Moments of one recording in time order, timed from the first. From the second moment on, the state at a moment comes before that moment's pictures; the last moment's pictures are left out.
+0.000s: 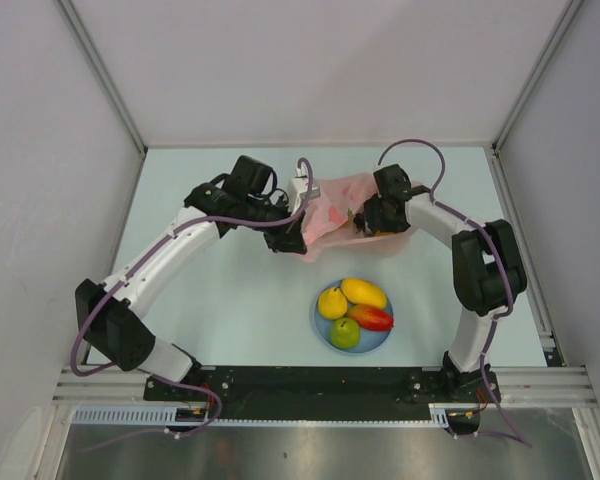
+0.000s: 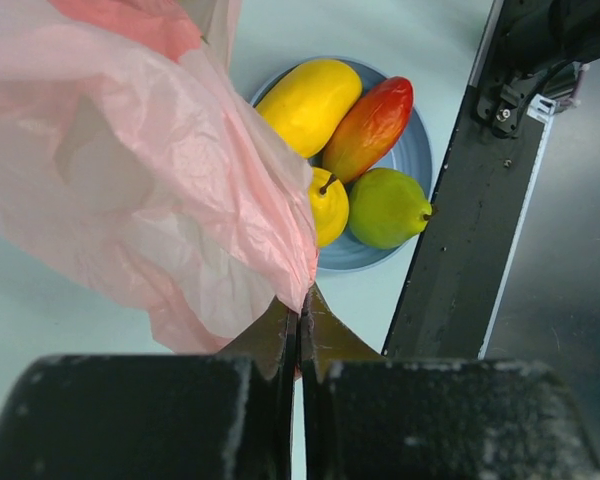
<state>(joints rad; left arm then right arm) -0.58 1.48 1.44 -0.86 0.68 0.25 0.35 1.85 1.32 -0.49 0.12 0.25</state>
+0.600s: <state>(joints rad) -0.58 1.52 1.46 -0.87 0.63 0.25 0.37 1.77 1.32 -0.49 0.12 0.10</state>
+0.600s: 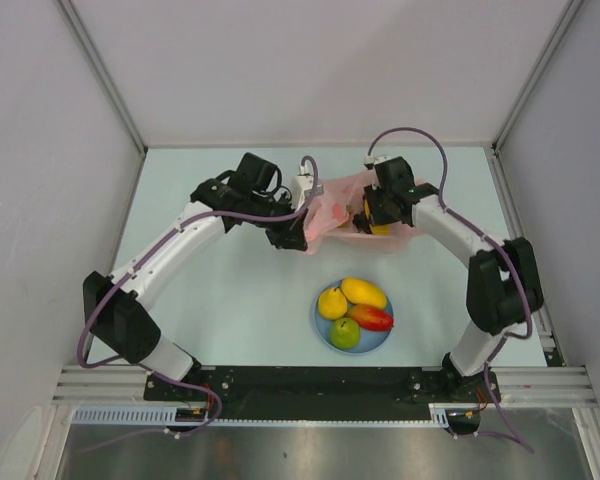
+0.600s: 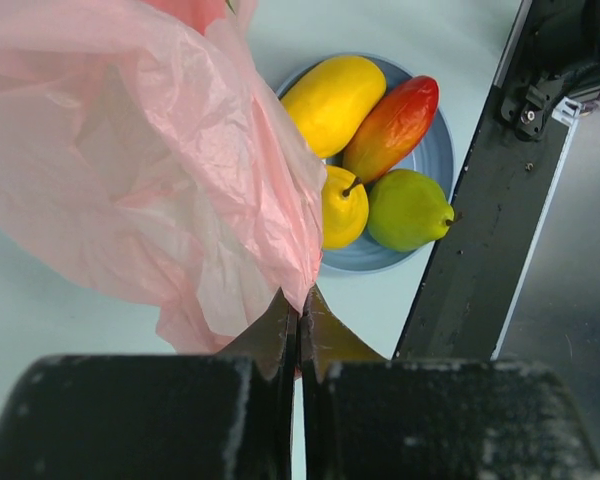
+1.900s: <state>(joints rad) -0.58 1.54 1.53 -0.85 0.62 0.25 1.12 0.94 0.81 -0.96 -0.20 -0.87</state>
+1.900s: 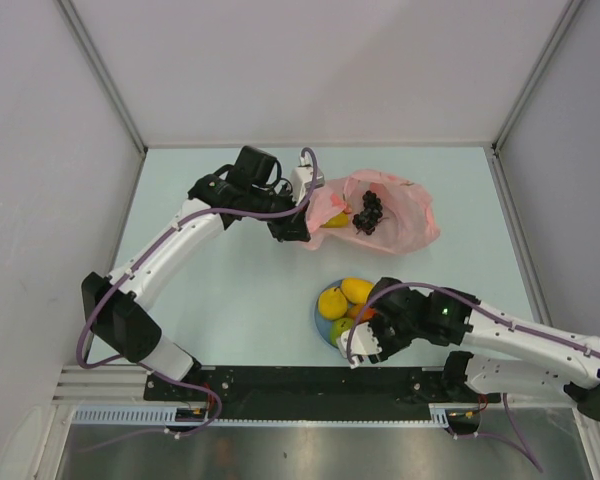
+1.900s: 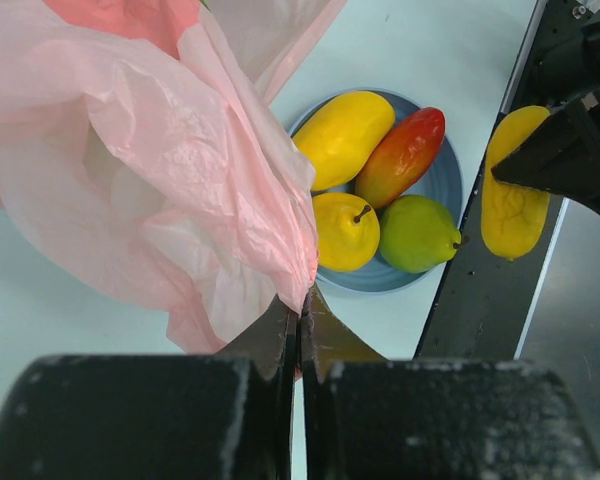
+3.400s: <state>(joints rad) -0.61 1.54 1.53 -0.85 0.62 0.25 1.21 0.91 0.70 -0.85 -0.05 -0.80</state>
